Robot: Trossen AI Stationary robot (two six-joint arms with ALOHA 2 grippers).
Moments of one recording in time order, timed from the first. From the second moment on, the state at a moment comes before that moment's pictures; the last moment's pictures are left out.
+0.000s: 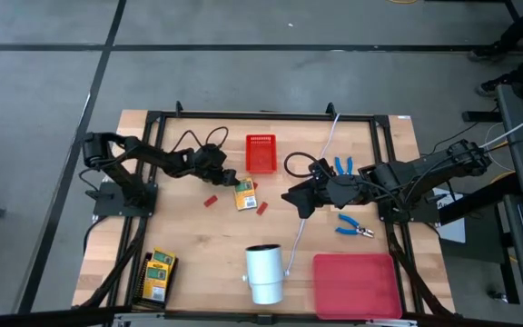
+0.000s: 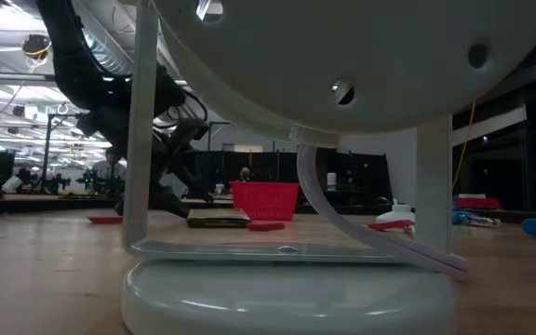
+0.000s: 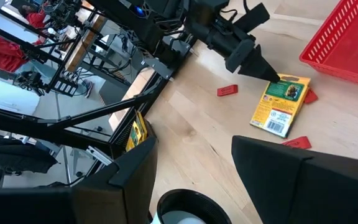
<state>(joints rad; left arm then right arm) 0.37 1.60 0.45 0.39 0.29 -1.00 0.35 1.35 1.28 -0.50 0.41 1.14</state>
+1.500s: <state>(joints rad) 0.20 0.86 0.48 0.04 0.50 -1.08 0.35 1.35 1.28 -0.51 0.47 1.14</state>
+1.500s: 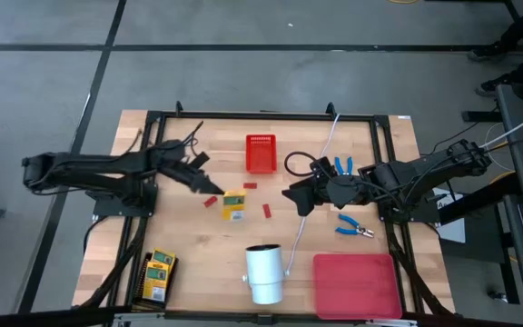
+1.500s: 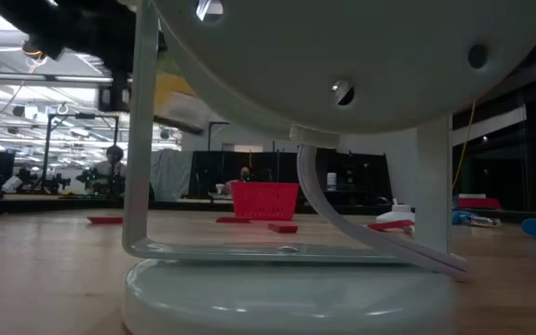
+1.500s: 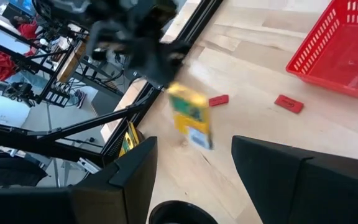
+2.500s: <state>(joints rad) -0.41 0.39 0.48 -0.38 0.44 -1.40 0.32 1.35 1.28 -0.51 0.52 1.17</state>
